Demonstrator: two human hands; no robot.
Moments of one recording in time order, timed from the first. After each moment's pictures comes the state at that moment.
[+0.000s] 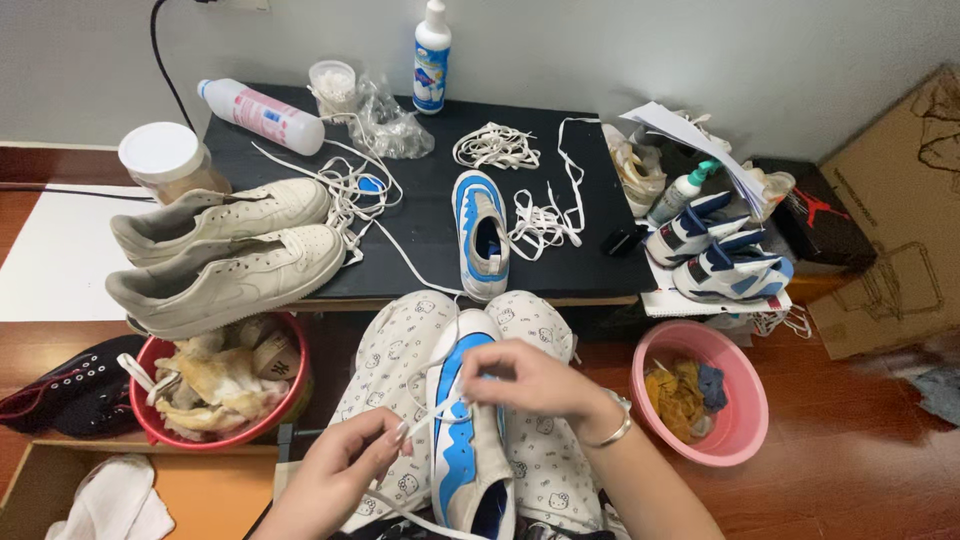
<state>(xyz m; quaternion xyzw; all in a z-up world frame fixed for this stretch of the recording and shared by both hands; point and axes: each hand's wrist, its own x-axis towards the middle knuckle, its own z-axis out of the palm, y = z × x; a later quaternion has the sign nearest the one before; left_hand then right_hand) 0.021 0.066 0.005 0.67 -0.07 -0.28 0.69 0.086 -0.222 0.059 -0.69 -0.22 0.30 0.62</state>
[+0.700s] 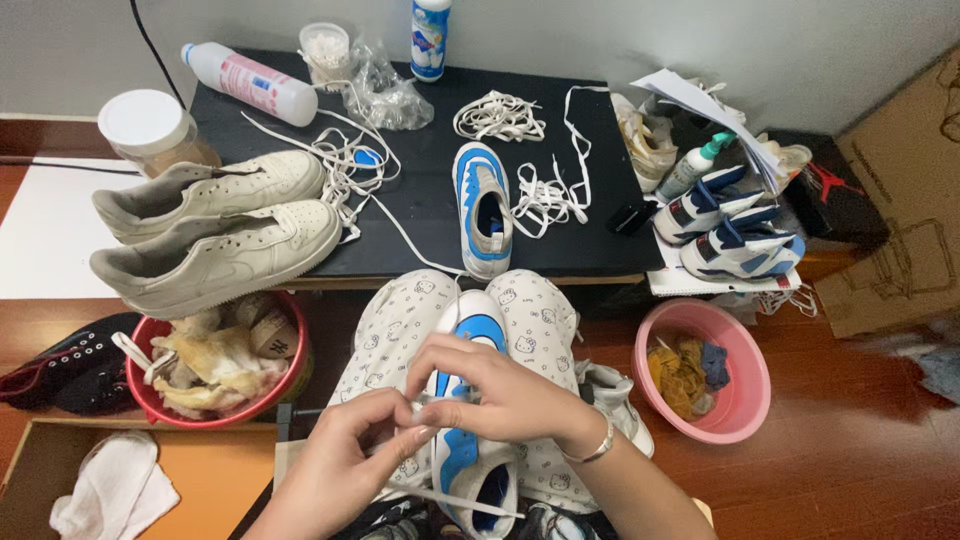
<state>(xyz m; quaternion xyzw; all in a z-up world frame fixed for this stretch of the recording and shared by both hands) 0.022 0.049 0.060 0.75 -0.07 -0.24 0.61 0.064 -0.176 0.108 -0.75 -0.33 0.19 0.54</state>
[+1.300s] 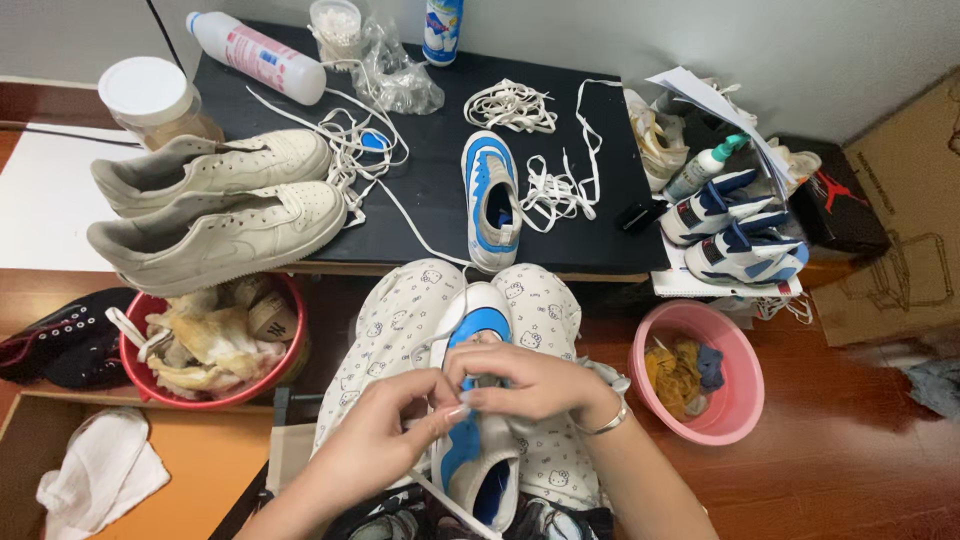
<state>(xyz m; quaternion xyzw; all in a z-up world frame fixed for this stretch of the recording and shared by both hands) 0.036 0.025 0.061 0.71 -0.11 -0.28 0.63 0.085 -0.207 0.079 -0.68 -0.43 0.28 0.52</state>
